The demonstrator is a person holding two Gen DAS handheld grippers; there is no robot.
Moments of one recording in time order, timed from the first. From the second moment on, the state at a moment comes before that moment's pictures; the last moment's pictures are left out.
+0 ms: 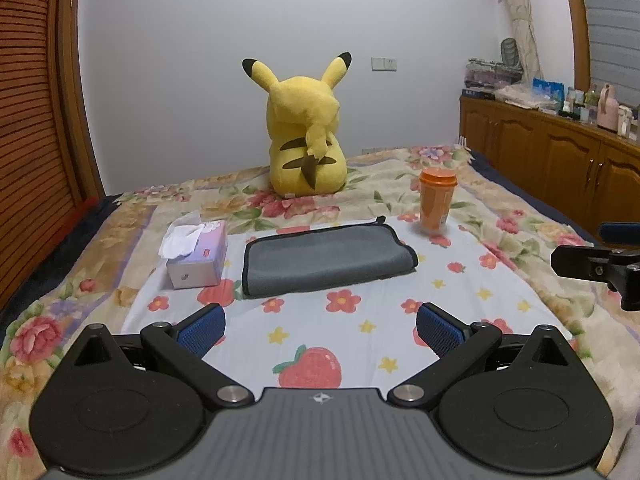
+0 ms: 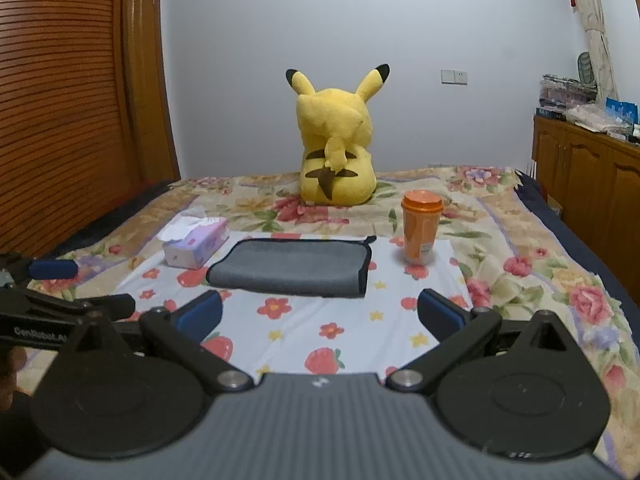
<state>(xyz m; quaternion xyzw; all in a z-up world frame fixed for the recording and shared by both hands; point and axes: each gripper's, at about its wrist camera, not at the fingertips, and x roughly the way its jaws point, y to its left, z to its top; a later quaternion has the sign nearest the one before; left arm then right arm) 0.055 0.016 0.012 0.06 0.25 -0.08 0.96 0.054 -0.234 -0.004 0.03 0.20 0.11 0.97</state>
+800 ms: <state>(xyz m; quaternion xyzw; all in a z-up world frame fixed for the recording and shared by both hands) 0.047 0.005 -0.037 0.06 0.26 -0.07 0.96 0.050 -0.245 -0.050 0.04 0.21 0.10 0.97</state>
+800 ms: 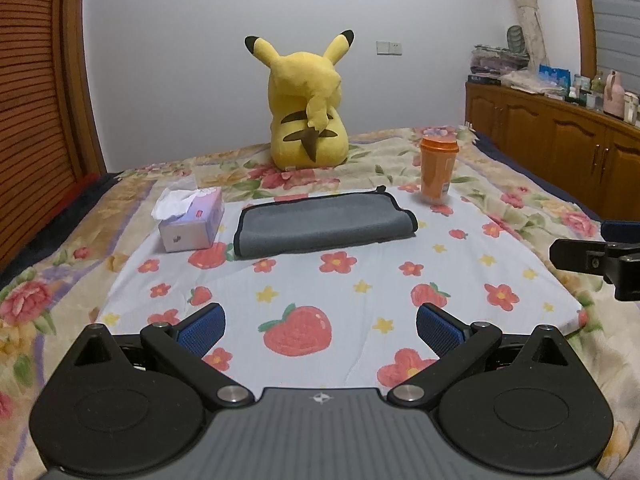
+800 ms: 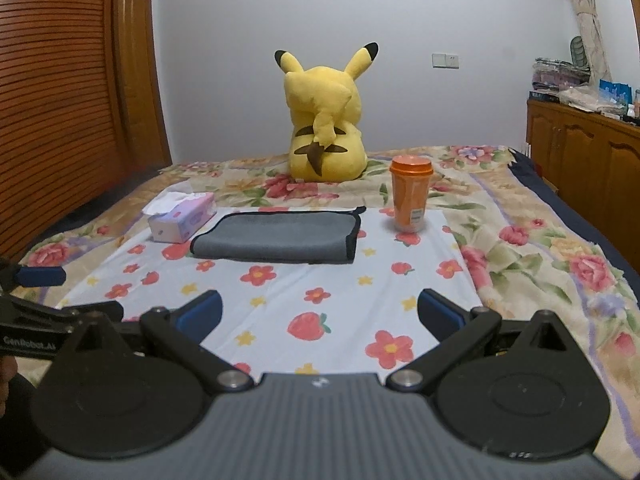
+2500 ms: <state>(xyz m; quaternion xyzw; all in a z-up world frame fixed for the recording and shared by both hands) 0.036 0.016 -0.002 0.04 0.19 -0.04 0.98 0.040 -0.259 -0.038 0.05 0.13 0.07 0.99</state>
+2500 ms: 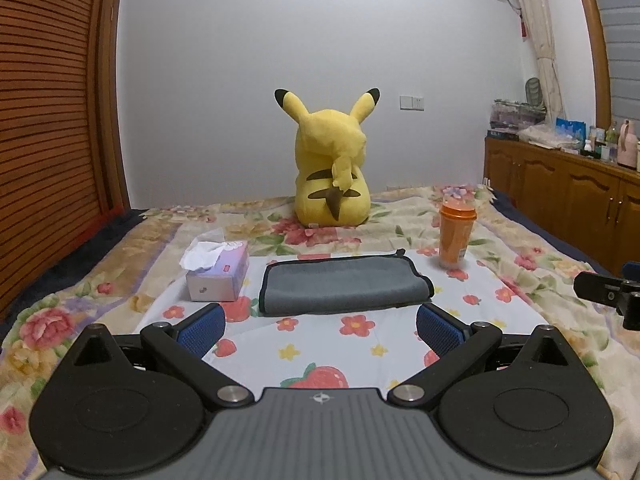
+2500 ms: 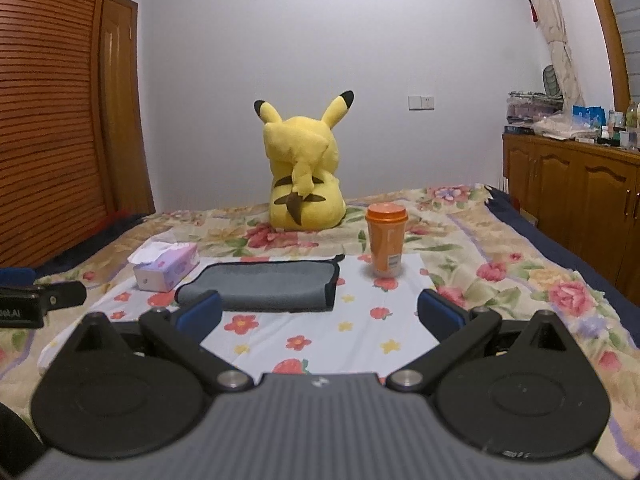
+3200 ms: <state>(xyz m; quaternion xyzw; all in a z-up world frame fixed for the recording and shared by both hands) 0.032 0.012 0.005 0.04 0.17 -0.04 0.98 0.036 -0.265 -0.033 0.06 0.11 0.06 0.99</state>
